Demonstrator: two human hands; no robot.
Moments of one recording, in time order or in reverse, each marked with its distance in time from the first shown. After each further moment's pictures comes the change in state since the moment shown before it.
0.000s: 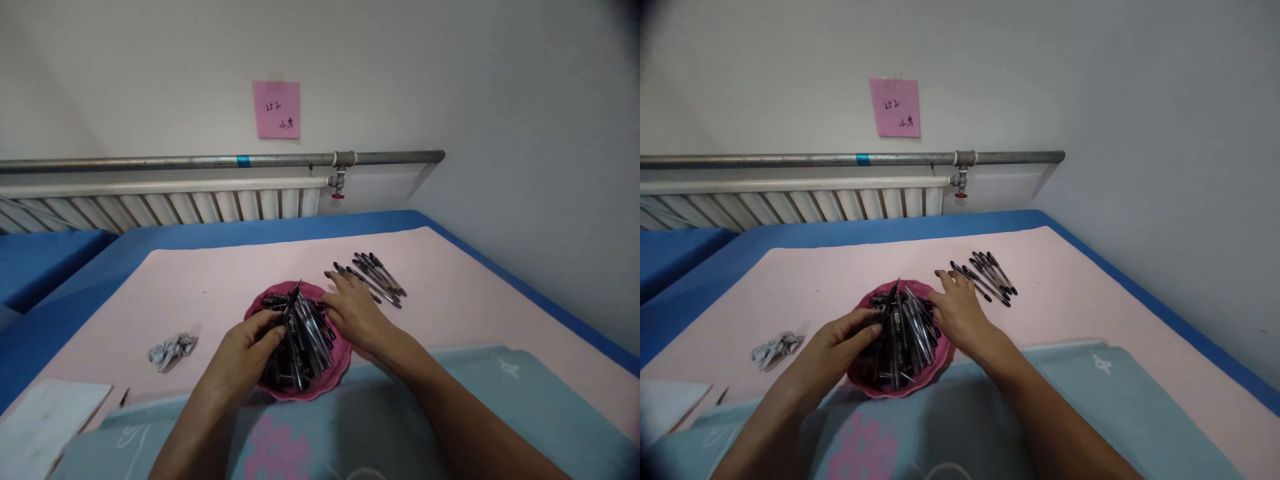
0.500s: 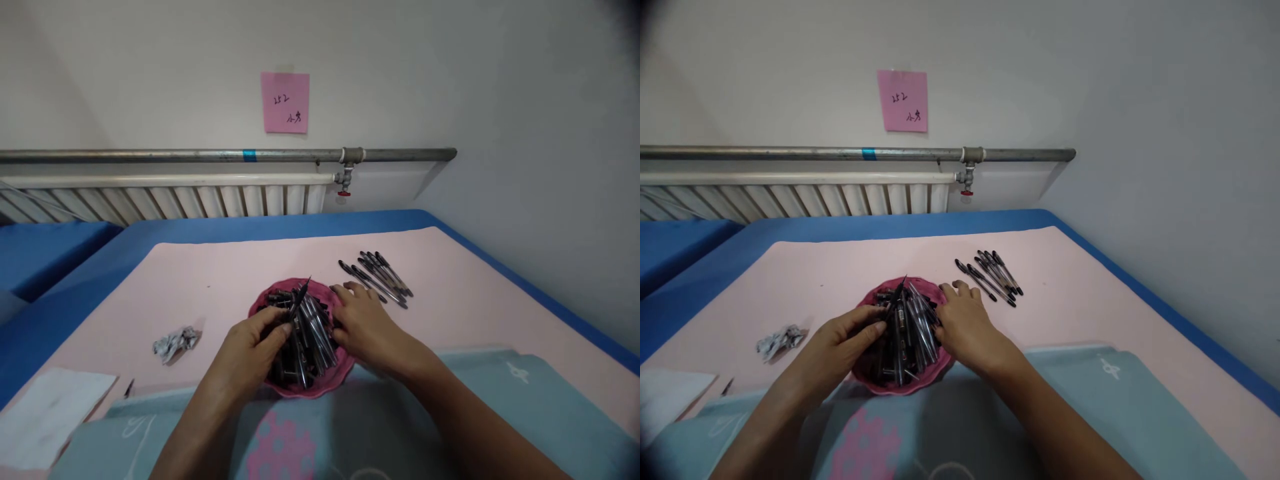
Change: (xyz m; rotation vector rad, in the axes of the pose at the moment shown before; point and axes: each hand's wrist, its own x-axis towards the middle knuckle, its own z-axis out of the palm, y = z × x) left_hand -0.002 0.003 -0.001 0.089 0.012 0.041; right_hand -0.009 -0.020 -0.020 -0.048 -0.198 0.006
